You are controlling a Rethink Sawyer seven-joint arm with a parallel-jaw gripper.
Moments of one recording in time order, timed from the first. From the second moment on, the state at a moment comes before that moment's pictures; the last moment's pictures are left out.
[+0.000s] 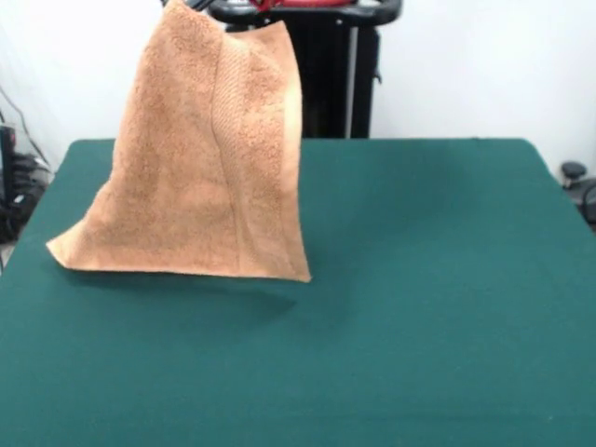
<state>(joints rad) 0.50 -0.35 -0.99 1.97 0.21 -0.44 2.10</state>
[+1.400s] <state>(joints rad) 0.40 -0.46 -0.98 1.85 0.13 -0.20 2.10</state>
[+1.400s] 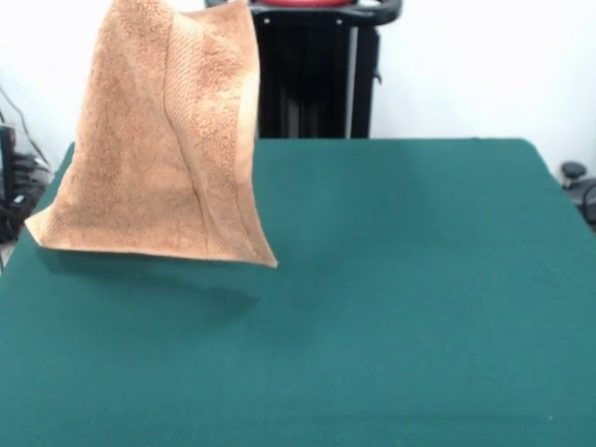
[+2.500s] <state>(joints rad) 0.46 -0.34 -1.11 1.60 0.22 -0.10 2.10</state>
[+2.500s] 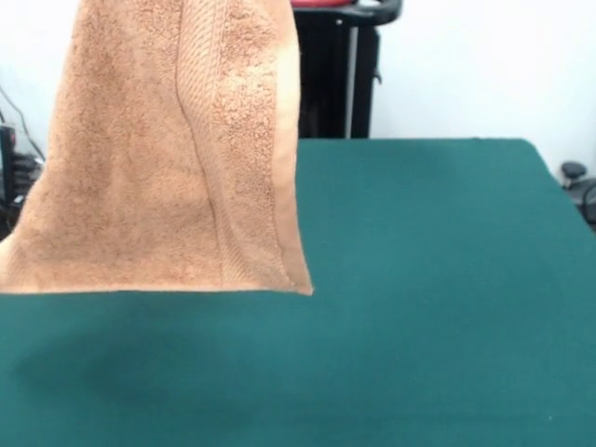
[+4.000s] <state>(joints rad) 0.50 -0.09 -1.10 1.67 0.38 -0.11 2.10</state>
